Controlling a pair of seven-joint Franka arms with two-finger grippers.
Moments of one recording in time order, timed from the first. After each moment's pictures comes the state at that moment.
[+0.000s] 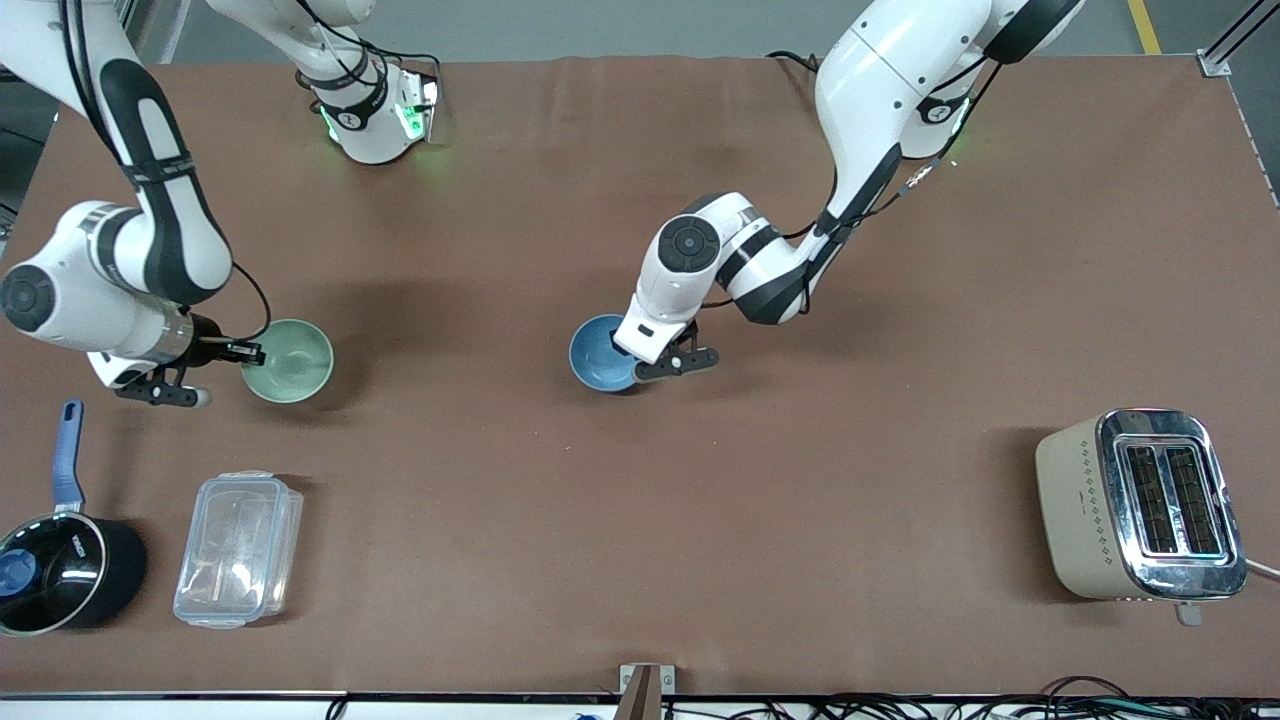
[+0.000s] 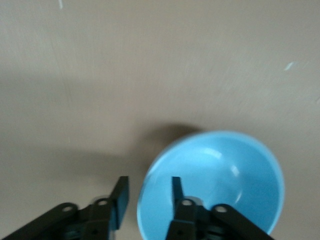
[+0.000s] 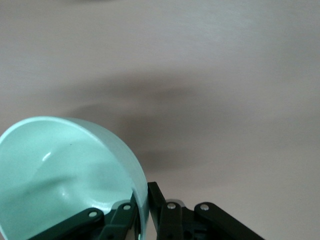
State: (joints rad) left arm -0.50 0.71 -0.34 -1.63 0.19 2.43 -1.12; right arm -0.08 0.26 -0.11 -2.09 0.14 2.15 -0.11
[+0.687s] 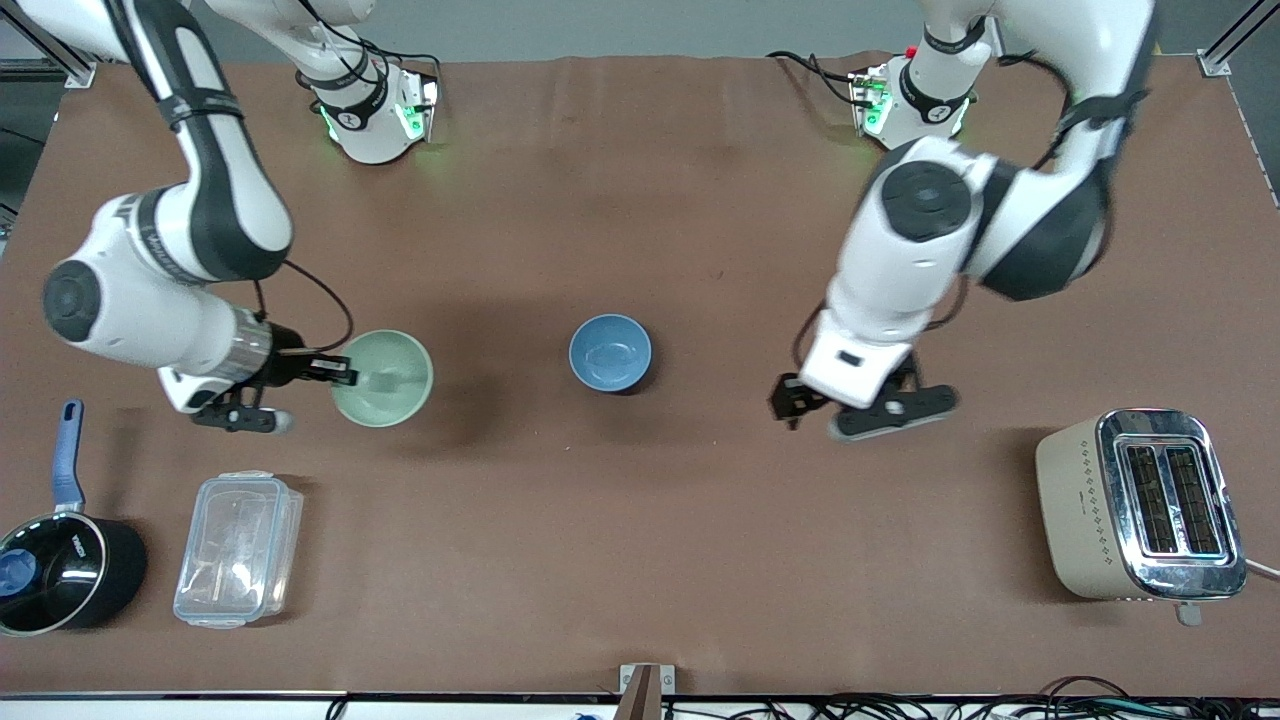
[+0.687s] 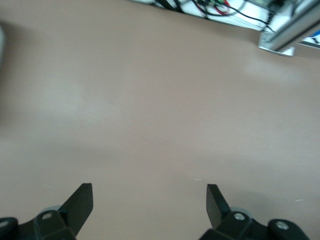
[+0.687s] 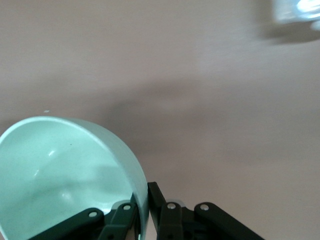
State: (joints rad) left arm -0.17 0.37 -0.34 -1.50 0.27 2.02 -0.76; right arm -0.05 0.26 0.21 -1.89 0.22 2.06 0.20
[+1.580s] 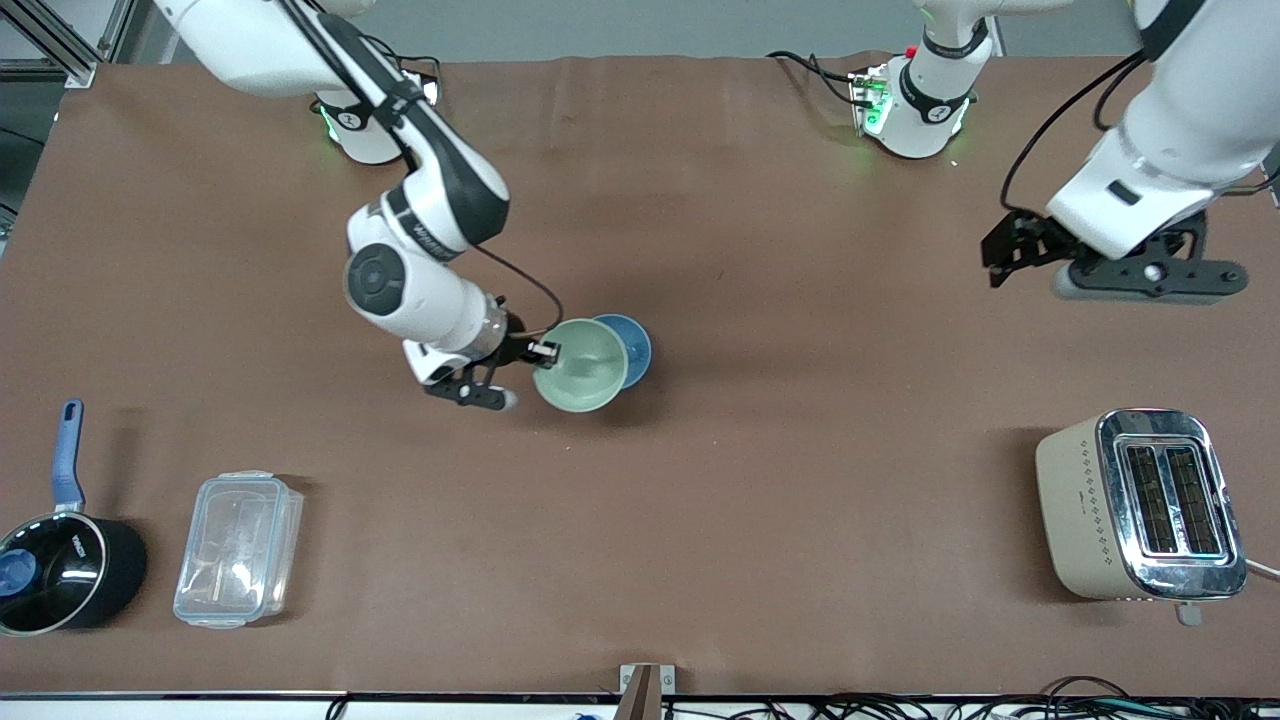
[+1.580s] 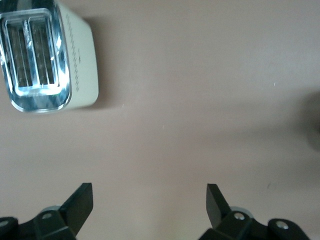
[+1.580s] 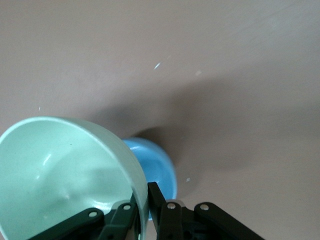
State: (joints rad) left arm -0.05 0.01 -0.18 -1.57 0.07 1.57 -0.11; right arm 0.18 0.45 0.42 -1.84 0.18 2.33 0.68
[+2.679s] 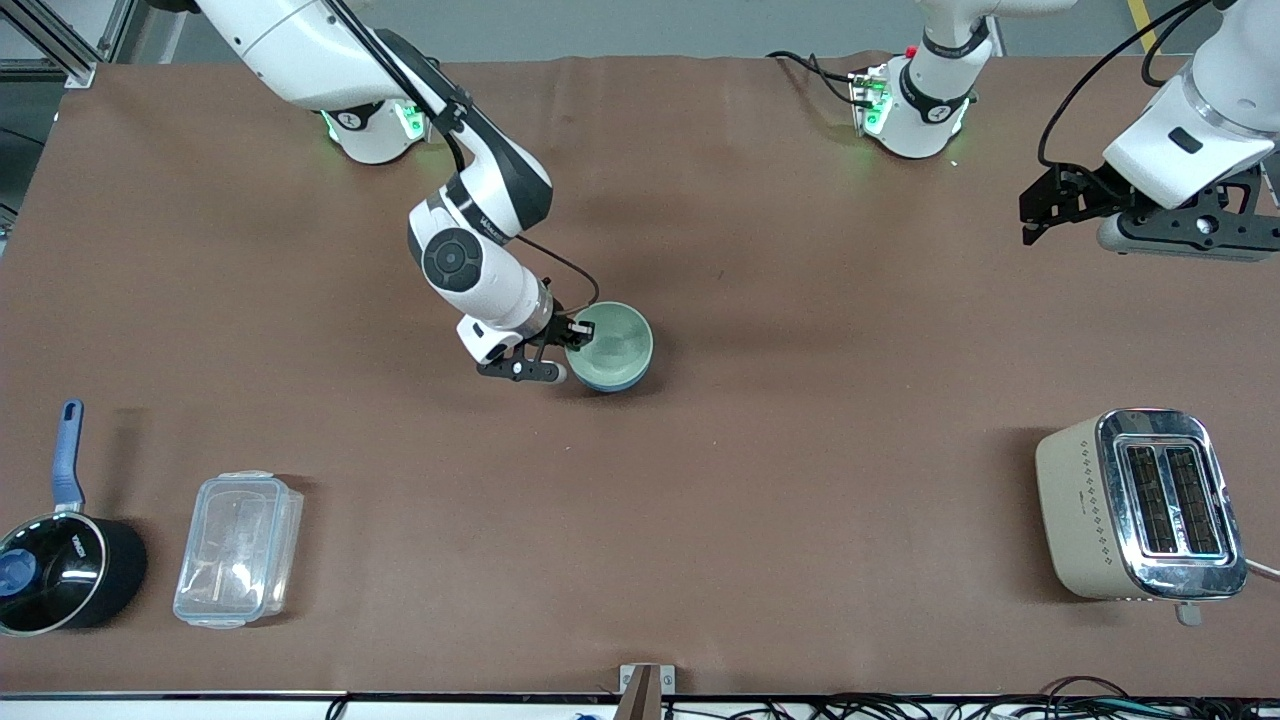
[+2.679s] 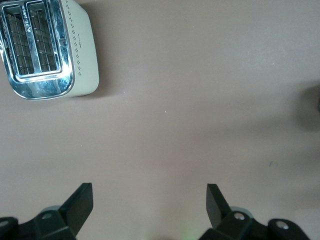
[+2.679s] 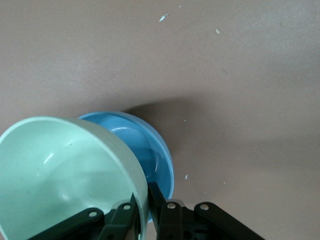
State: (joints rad) left arm -0.10 -0.06 -0.09 -1.63 0.03 1.55 -0.02; right arm 0.24 0.48 0.41 -1.94 0.10 2.46 0.68
